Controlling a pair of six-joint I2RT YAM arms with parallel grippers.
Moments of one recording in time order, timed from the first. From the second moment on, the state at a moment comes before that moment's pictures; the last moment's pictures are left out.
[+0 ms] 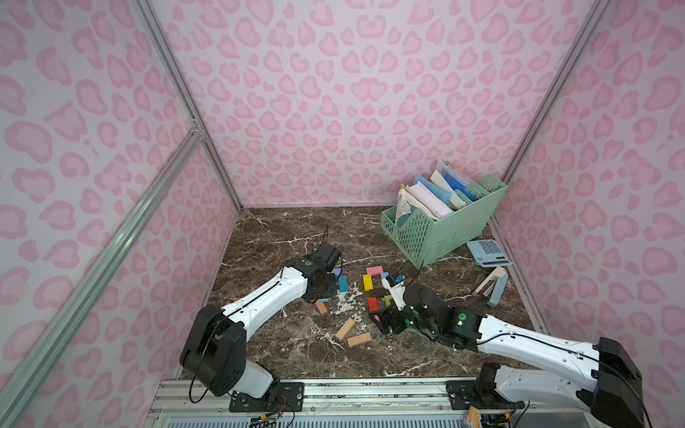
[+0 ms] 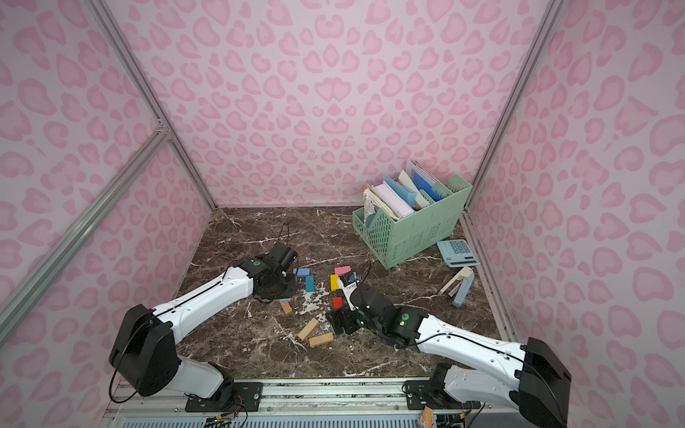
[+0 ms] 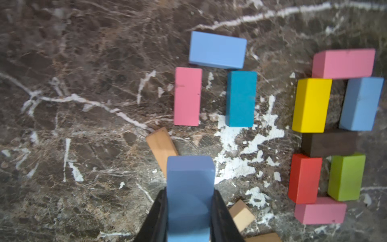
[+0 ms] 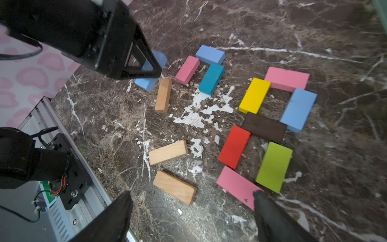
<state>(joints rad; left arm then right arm) -0.57 1.53 1.11 -0.85 -0.11 -0.65 1.05 1.07 0.67 -0.25 0.08 0.47</state>
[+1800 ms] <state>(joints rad) -0.54 1.10 1.09 -0.90 -0.37 -0.56 1.06 1.61 1.08 -0.31 -0.04 -0.15</state>
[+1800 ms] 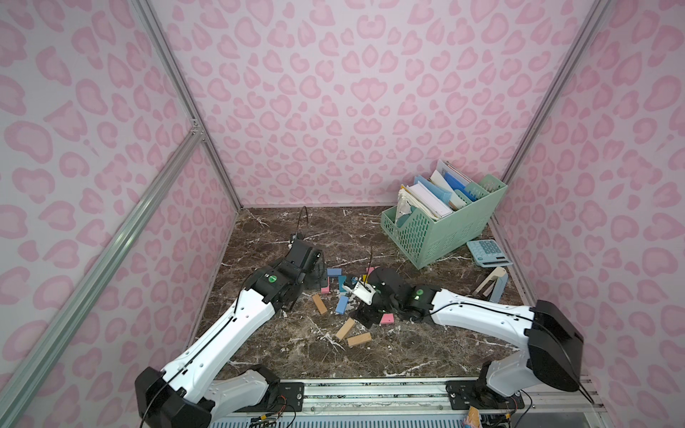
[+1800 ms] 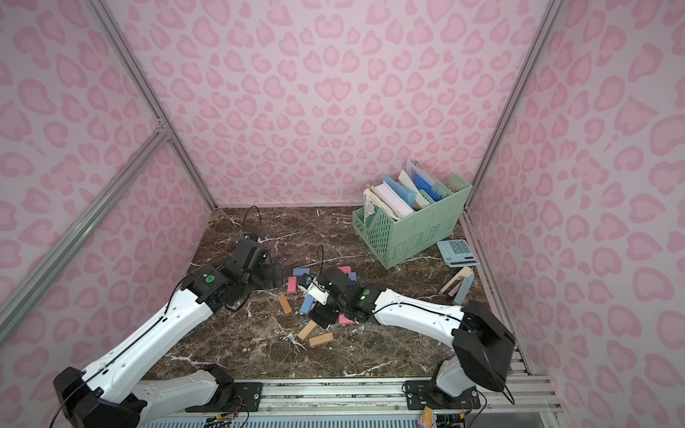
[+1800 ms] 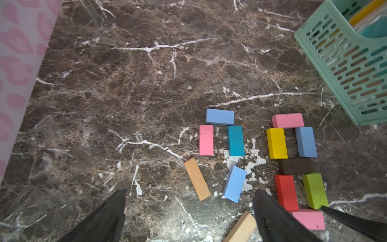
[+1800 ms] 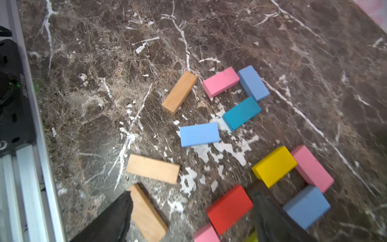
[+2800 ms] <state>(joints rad) -0.49 0.71 0.83 -0.74 -0.50 -0.33 1.03 2.02 1.41 -0.45 -0.01 -0.31</state>
